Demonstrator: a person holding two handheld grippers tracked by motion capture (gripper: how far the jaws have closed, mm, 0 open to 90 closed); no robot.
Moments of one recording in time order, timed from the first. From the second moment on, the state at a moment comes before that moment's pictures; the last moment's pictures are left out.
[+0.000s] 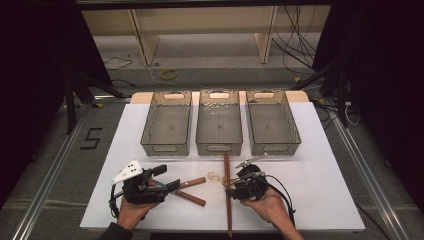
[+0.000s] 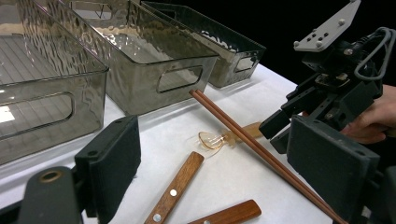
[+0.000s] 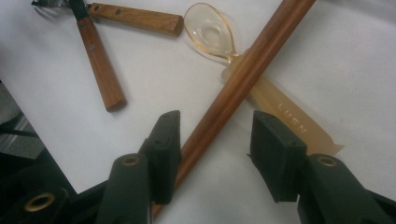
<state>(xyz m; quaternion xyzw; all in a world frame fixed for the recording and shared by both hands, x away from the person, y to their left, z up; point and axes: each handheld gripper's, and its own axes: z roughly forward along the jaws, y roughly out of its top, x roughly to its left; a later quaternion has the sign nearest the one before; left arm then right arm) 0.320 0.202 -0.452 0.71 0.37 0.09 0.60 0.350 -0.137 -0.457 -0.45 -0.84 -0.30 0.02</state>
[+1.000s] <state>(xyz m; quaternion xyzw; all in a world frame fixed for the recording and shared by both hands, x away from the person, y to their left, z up) 0.320 0.203 -0.451 0.71 0.37 0.09 0.60 0.362 -0.149 -0.481 -0.50 -0.79 -0.35 0.11</state>
